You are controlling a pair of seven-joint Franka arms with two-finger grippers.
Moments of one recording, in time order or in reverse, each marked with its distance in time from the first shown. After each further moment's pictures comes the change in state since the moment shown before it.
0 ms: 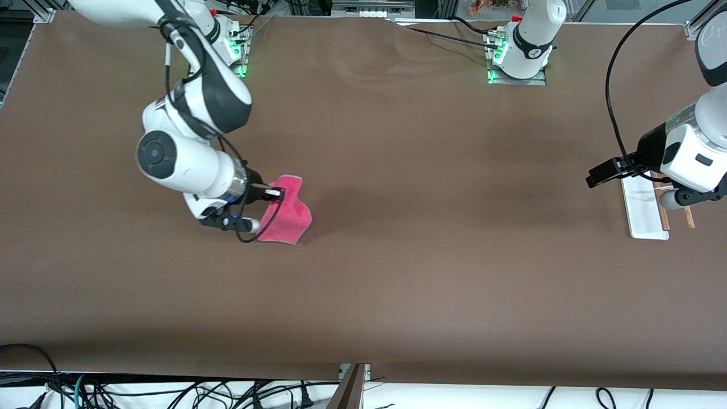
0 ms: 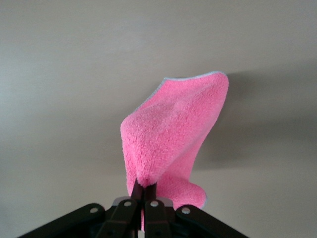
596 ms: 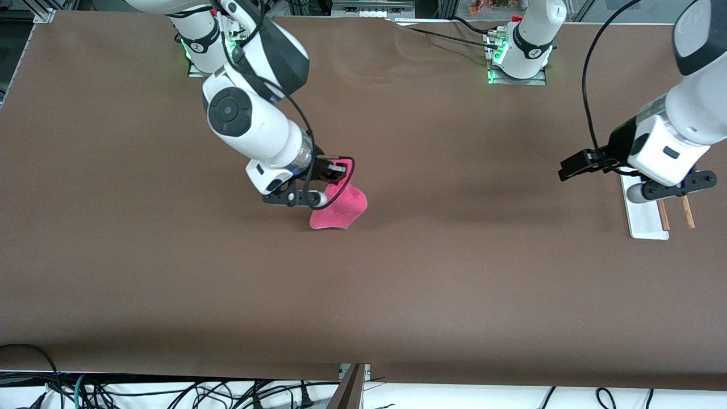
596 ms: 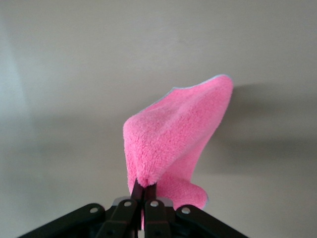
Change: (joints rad) left arm -0.052 0.017 -0.046 0.044 -0.023 -0.075 -0.034; right arm 0.193 0.043 0.002 0.157 0.000 0.014 0.068
